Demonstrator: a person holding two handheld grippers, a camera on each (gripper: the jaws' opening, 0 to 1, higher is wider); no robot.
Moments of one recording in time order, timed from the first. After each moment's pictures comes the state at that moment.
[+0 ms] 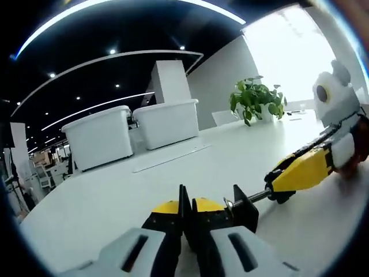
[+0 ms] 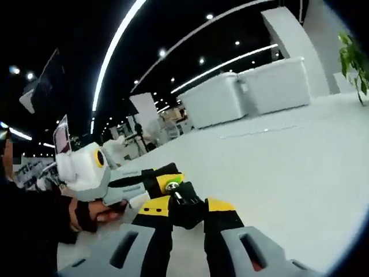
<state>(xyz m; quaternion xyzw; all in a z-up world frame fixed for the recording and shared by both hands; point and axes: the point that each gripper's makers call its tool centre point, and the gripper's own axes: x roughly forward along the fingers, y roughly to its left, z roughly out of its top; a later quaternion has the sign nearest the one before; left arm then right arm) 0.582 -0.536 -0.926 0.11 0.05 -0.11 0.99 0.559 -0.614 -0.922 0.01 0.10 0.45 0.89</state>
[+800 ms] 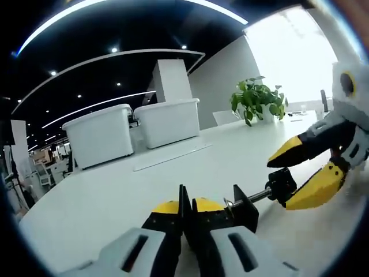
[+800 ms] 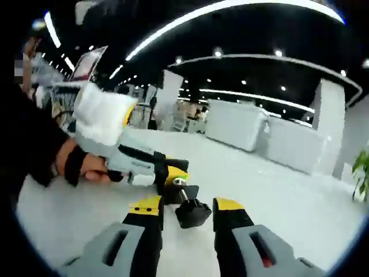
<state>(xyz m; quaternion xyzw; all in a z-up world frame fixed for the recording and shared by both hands) 0.573 -0.538 -0.922 0.10 0.06 -0.11 0.99 0.552 -0.617 -0.911 -0.04 0.09 0.45 0.89</state>
